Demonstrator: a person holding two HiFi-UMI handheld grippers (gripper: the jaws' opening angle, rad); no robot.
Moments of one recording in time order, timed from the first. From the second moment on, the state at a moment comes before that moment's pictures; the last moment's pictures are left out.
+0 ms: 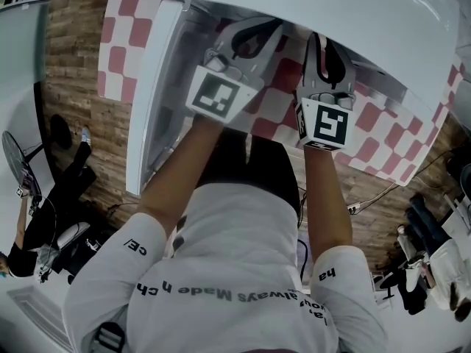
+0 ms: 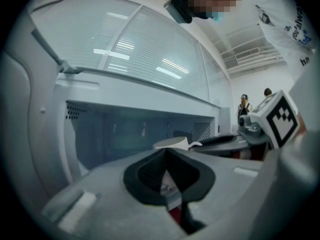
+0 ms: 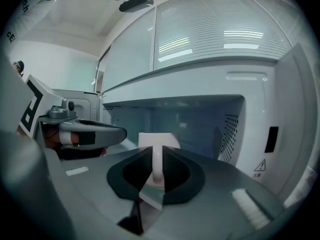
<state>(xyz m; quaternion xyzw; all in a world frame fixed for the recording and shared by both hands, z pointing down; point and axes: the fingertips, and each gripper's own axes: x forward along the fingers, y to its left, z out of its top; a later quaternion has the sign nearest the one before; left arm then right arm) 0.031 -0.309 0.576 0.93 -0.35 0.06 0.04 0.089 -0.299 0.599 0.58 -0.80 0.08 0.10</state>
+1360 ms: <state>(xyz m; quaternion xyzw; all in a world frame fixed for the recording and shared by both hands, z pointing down) 0.035 -0.318 0.587 0.93 -0.35 0.06 0.05 0.093 -0.315 0.628 0.58 -0.80 0.09 0.12</state>
